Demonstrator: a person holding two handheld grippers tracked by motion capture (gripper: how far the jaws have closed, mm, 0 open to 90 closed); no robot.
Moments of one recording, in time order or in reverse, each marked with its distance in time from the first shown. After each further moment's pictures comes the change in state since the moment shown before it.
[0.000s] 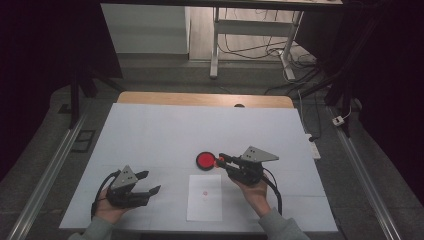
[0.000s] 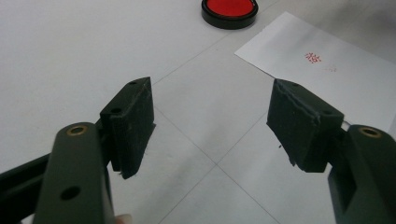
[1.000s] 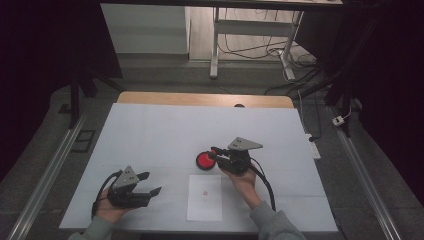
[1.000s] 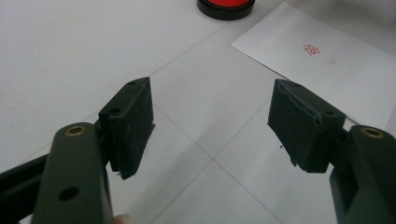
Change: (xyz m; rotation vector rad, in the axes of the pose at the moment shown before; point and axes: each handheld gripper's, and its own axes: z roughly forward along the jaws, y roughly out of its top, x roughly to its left) left arm 0.000 -0.001 0.004 0.026 -0.016 -0.001; right arm -0.015 0.002 0.045 0.074 -0.023 0.027
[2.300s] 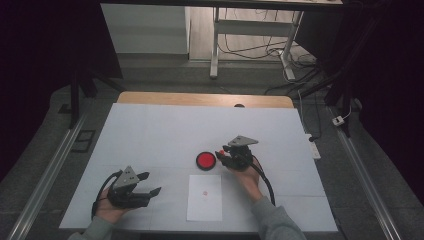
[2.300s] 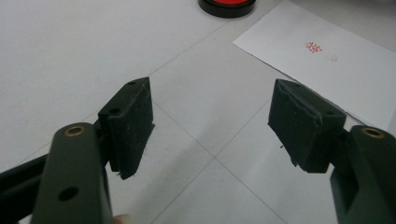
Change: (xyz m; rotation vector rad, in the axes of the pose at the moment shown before) left arm 0.001 -0.001 0.000 0.005 0.001 0.001; right arm -0.035 -0.020 0.018 0.179 -0.188 -0.009
